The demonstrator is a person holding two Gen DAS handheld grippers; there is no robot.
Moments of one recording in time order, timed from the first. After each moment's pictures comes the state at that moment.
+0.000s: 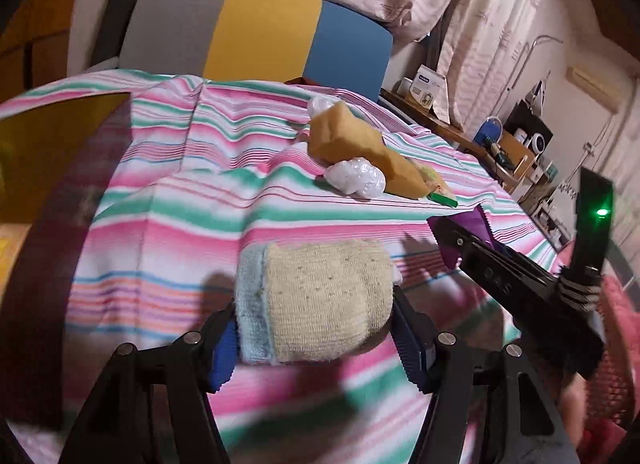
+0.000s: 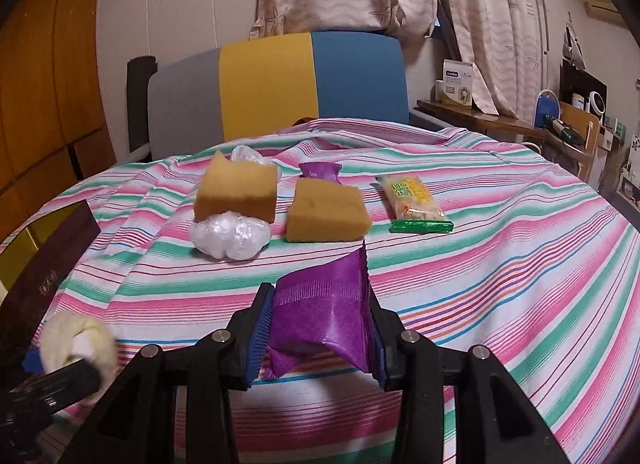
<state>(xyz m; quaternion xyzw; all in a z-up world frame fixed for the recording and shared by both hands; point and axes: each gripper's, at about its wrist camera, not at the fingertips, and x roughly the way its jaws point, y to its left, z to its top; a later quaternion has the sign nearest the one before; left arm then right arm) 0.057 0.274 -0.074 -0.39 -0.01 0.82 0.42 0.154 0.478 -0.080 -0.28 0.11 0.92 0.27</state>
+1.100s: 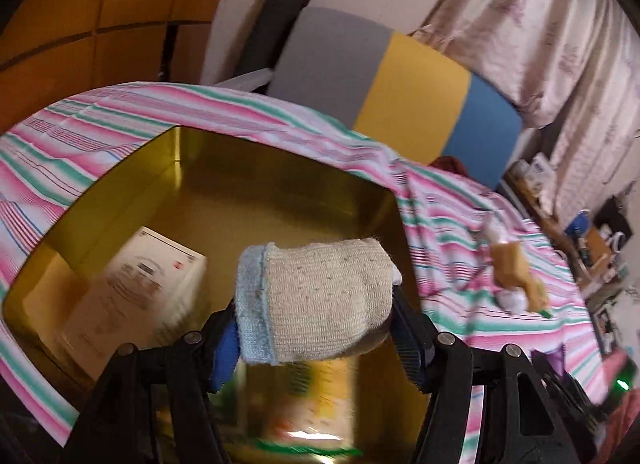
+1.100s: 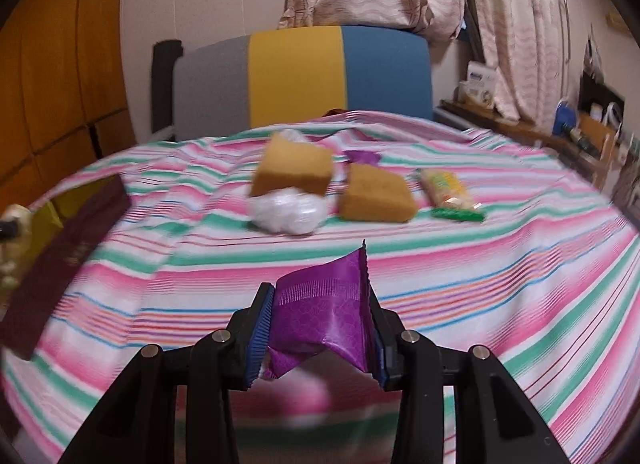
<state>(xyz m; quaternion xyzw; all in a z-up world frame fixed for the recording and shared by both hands) -0.055 0.111 -0.037 -0.39 -0.09 0.89 0.21 0.151 0.427 -0.078 -0.29 0.11 0.92 0.22</state>
